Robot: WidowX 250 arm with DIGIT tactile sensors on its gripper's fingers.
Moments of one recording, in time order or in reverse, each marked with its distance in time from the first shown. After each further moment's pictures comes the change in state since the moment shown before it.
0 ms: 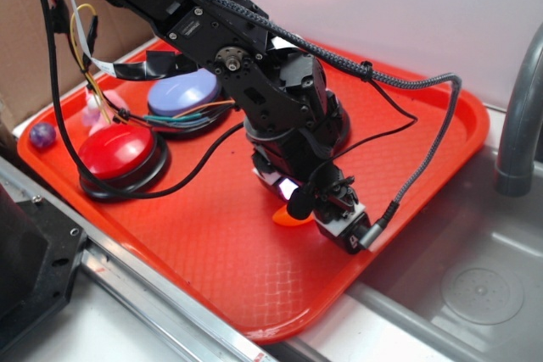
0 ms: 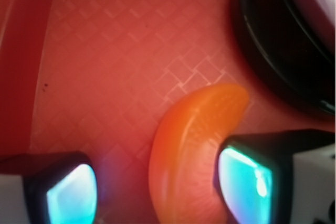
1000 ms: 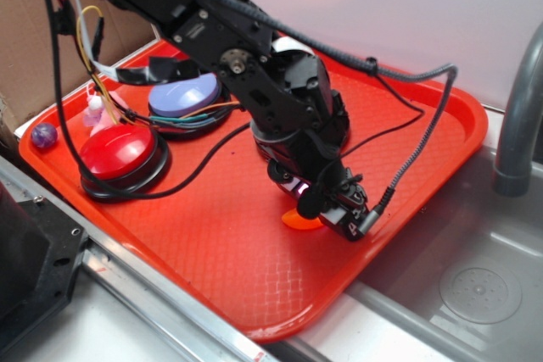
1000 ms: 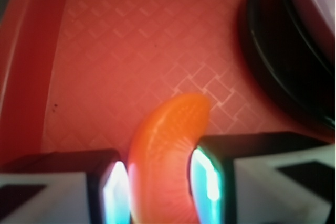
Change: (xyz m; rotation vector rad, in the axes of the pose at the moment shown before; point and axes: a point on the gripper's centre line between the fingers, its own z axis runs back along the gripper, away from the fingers) arm 0.001 -0.001 -0.001 0.004 0.009 0.028
